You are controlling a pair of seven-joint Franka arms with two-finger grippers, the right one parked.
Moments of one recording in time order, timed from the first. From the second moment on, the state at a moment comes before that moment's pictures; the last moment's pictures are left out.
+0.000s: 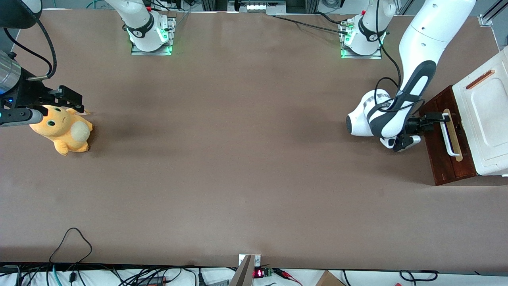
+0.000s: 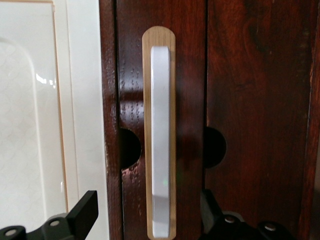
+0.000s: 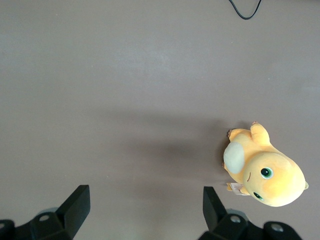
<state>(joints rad) 0.08 0.58 -0.29 -2.13 1.43 1.38 -1.16</state>
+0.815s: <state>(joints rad) 0.07 0.59 -0.28 -2.13 1.46 1.39 -1.15</state>
